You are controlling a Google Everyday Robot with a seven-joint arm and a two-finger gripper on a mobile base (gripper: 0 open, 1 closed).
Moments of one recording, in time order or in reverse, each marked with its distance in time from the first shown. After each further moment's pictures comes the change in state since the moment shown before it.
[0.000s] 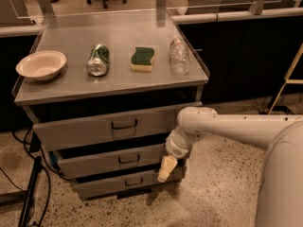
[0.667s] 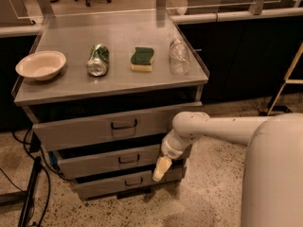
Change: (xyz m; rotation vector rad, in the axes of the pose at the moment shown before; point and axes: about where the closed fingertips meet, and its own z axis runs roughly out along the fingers) arm -0.006 -0.017 0.038 0.015 -0.026 0.010
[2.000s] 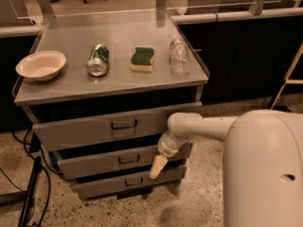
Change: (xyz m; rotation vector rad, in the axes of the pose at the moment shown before) arm -0.001 -0.026 0.038 -0.002 0.003 0.011
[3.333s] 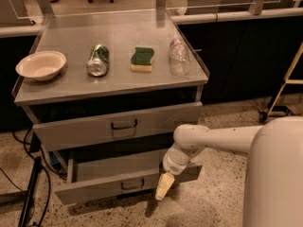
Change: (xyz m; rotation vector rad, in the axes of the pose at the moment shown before) arm 0.036 0.082 -0.010 -0.139 0.037 0.011
